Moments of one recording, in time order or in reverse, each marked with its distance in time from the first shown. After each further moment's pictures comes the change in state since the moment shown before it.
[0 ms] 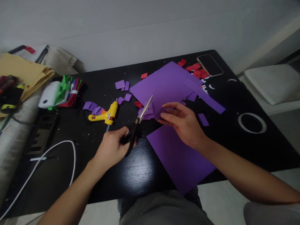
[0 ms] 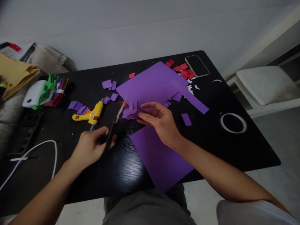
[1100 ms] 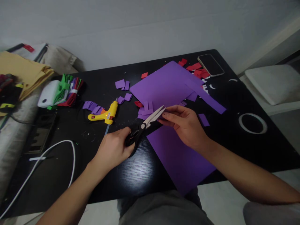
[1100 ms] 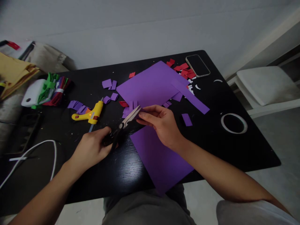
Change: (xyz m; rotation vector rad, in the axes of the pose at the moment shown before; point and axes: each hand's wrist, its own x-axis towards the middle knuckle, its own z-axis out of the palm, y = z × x) left_hand -0.002 0.001 0.004 0.261 -0.051 0.035; right_hand -0.001 0.000 0.000 0.015 -0.015 0.004
